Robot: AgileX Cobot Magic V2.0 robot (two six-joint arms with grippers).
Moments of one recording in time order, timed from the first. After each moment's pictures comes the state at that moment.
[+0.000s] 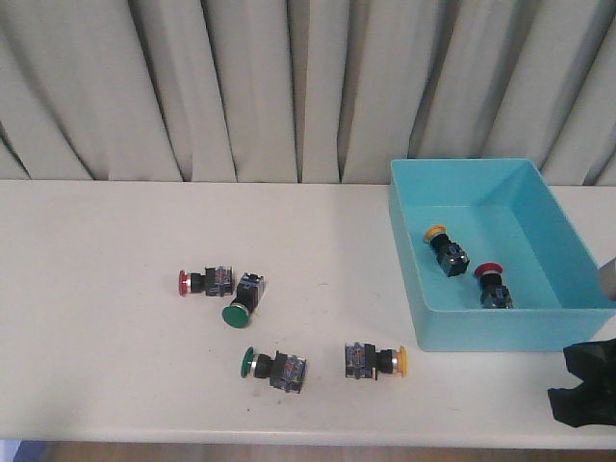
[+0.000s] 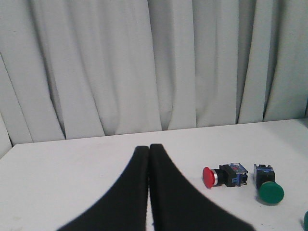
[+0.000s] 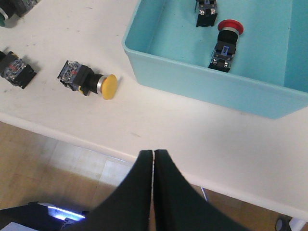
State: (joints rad) left arm -0.03 -0.01 0.03 0.03 0.02 -0.05; right arm 0.15 0.81 -0.62 0.10 0.75 -0.17
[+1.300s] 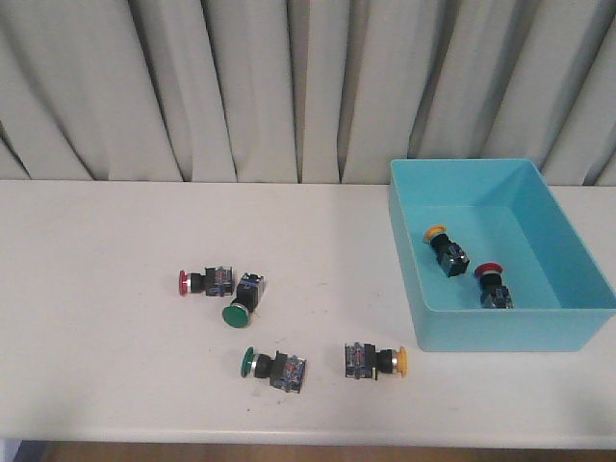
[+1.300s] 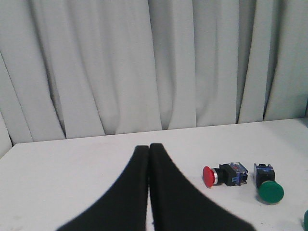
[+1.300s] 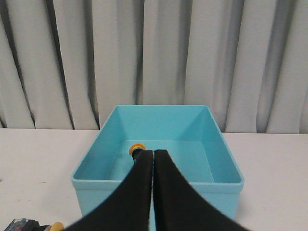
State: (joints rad) left arm -0.03 -0.01 0.03 0.03 0.02 -0.05; right arm 0.03 -0.01 0.03 -0.03 0.05 0.01
